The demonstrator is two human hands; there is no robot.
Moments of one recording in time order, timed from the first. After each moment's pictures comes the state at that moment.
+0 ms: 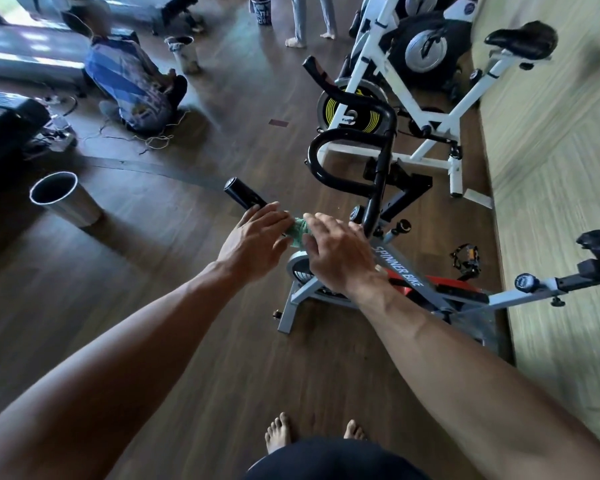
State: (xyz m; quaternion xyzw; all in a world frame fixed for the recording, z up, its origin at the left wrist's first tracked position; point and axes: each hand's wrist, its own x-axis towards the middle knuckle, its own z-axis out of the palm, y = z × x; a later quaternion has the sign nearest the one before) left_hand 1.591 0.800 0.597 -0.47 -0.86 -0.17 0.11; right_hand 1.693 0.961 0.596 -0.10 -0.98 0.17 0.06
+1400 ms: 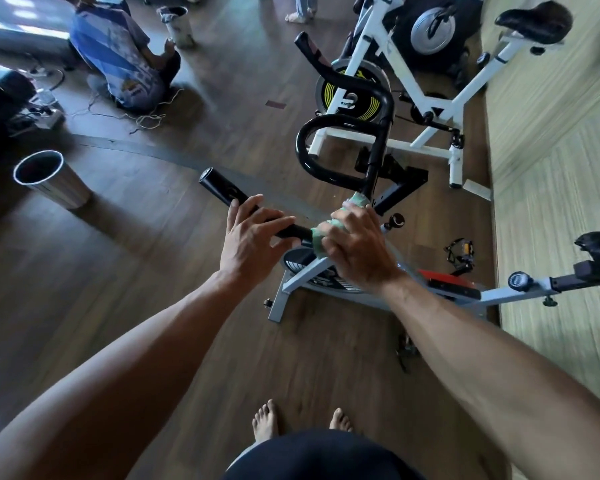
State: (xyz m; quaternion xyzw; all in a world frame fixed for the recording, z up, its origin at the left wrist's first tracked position) left_hand 1.611 0.831 0.585 -0.37 -0.89 -0.23 0.11; right_hand 1.708 1.041 0.552 0.05 -0.96 0.13 0.23
